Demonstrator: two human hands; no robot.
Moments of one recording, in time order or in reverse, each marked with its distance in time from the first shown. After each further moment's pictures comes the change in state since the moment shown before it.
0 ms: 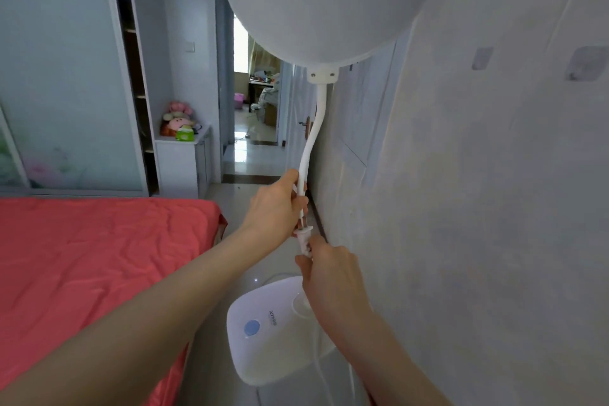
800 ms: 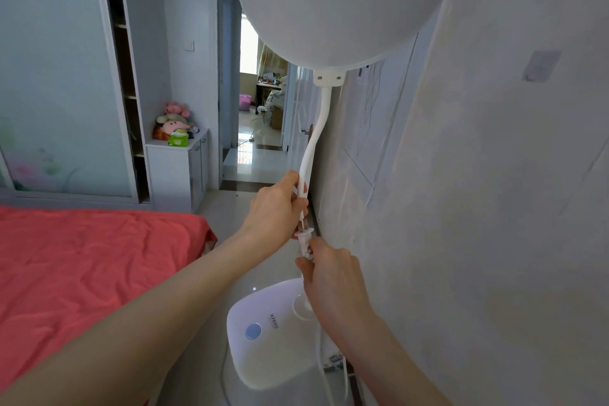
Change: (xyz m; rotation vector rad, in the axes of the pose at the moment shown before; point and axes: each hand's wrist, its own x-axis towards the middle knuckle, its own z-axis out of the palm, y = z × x) left_hand 0.185 -0.036 0.083 -0.040 0.030 -0.050; right_hand 0.180 0.098 0.041 0.011 -0.040 -0.048
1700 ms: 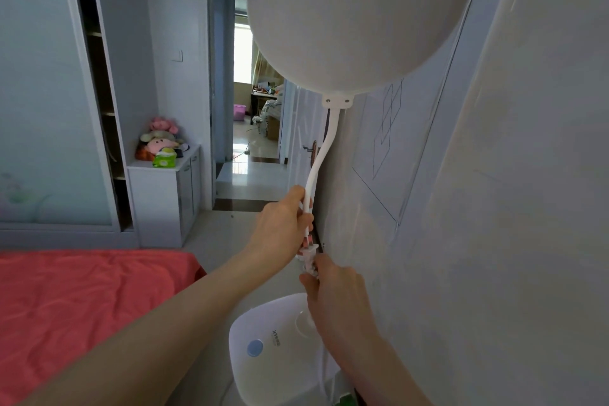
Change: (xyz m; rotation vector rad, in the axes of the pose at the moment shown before) left_hand 0.207 -0.100 0.020 -0.009 -0.040 0.020; right_hand 0.213 0.027 0.110 0.014 0.041 0.020
